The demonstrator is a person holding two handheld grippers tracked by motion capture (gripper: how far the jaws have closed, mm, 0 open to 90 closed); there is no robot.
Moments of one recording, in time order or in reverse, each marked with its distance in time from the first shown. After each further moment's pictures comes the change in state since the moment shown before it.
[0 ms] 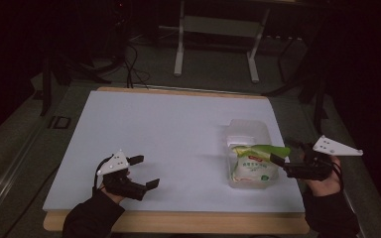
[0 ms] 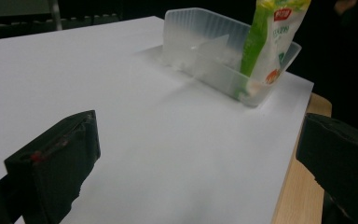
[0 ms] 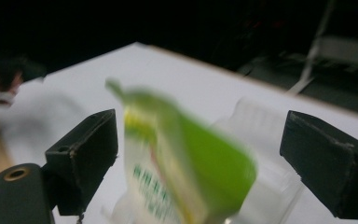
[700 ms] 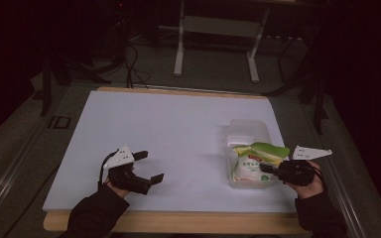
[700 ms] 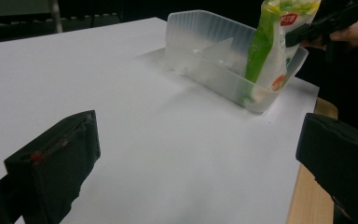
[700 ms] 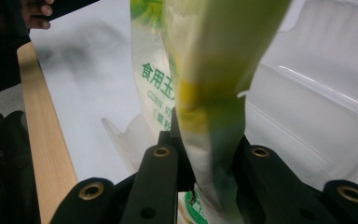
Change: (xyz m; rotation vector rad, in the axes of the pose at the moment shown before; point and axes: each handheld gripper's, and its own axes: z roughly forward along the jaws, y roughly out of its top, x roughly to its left) left arm 0.005 0.010 0.015 0.000 -0.003 -0.006; right arm -0.023 -0.059 0.034 0.230 0.220 0.041
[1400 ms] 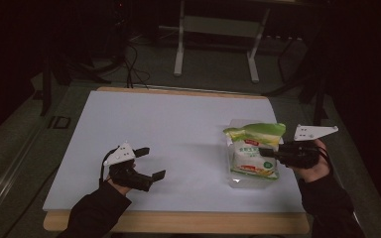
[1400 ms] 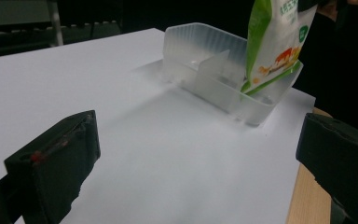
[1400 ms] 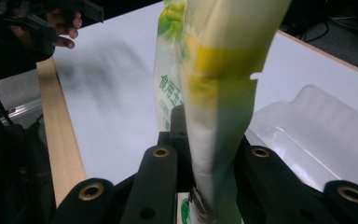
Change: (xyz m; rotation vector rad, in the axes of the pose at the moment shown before) left arm -0.002 0.012 0.000 -0.024 -0.002 0.004; right arm 0.020 0.080 -0.014 0.023 0.022 -0.123
